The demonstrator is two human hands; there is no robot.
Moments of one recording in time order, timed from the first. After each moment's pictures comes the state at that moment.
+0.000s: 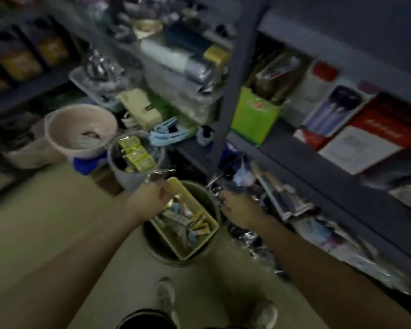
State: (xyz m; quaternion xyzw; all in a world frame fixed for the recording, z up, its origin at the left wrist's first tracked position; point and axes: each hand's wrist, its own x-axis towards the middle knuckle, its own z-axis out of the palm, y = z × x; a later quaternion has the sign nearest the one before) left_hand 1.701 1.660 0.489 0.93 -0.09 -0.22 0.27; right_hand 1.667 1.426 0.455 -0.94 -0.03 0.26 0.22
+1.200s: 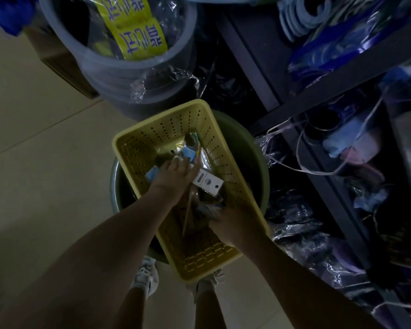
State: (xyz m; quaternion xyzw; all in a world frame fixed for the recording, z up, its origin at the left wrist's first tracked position) left_hand 1.757 1.654 0.062 0.91 -0.18 -0.37 -0.03; right_hand 1.715 1.502 0.127 -0.84 0.07 0.52 0.16
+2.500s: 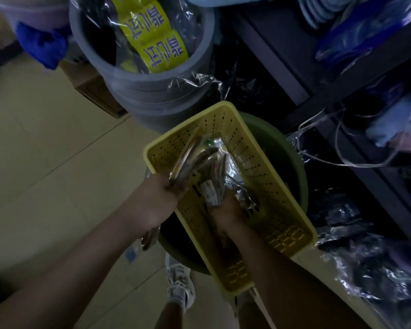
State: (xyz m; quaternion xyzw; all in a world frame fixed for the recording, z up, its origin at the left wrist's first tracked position) left_hand 1.744 1.725 0.169 0.82 0.19 -0.36 0.41; right_hand 1.713 1.573 0.036 -0.79 0.27 0.38 0.40
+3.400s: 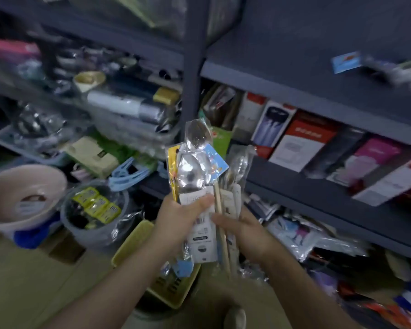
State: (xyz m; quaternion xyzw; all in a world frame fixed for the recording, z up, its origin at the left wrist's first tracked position) left_hand 1.688 1.588 0.563 0.70 -0.04 -0.24 0.67; right_hand 1.614 1.461 0.565 -0.66 0.15 0.08 0.73
